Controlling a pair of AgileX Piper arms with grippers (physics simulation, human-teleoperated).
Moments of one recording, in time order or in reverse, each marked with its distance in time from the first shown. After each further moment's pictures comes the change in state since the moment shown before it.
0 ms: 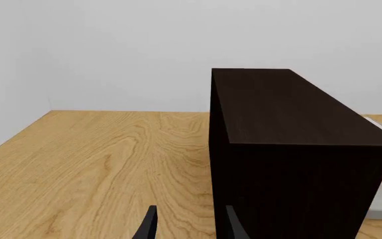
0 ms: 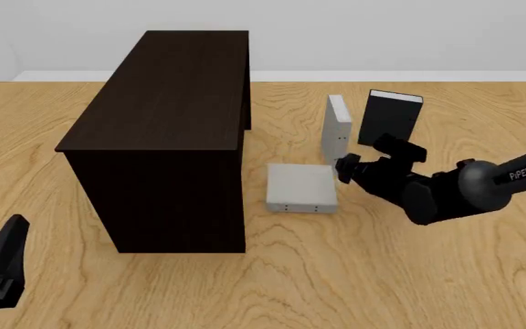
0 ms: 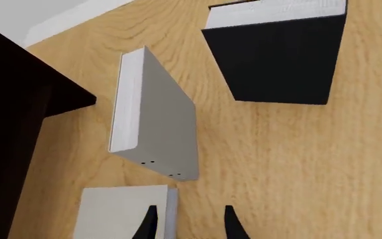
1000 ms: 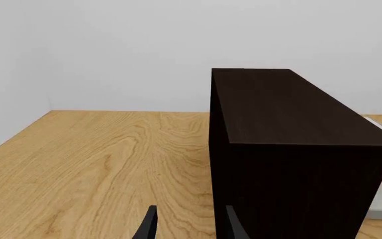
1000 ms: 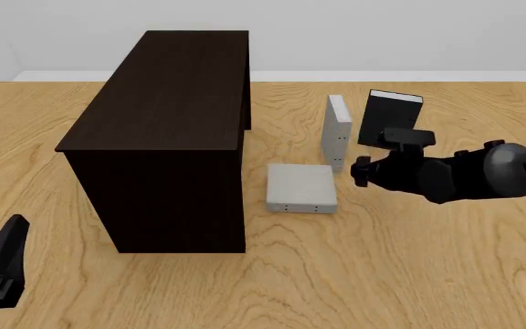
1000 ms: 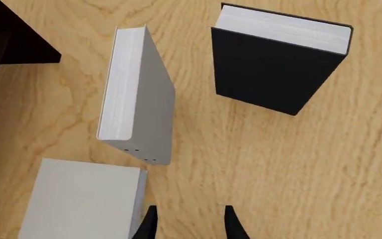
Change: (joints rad) left arm 0.000 0.000 0.000 0.000 0.000; right arm -0.058 -0.088 -0.057 0.308 -0.296
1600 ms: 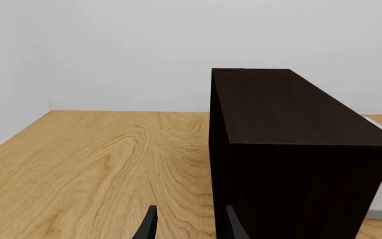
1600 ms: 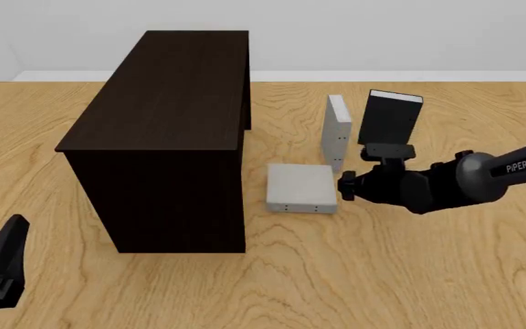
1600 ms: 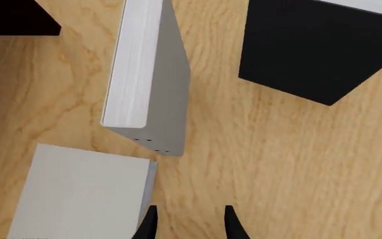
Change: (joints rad) left arm 0.000 0.000 0.000 0.000 0.000; right arm 0.048 0.101 -0.006 -0.045 0.002
